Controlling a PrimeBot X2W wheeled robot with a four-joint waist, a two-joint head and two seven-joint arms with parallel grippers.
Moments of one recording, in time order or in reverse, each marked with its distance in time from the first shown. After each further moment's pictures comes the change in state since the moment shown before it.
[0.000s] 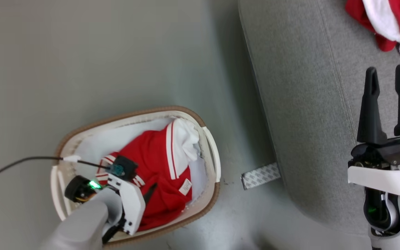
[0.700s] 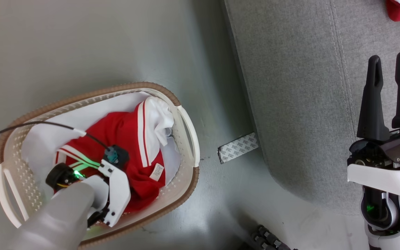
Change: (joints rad) left arm -0.154 0.071 -0.278 0.085 -0.149 0.000 0.265; right arm -0.027 0.000 0.041 -0.078 0.085 0.000 0.000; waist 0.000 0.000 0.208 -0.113
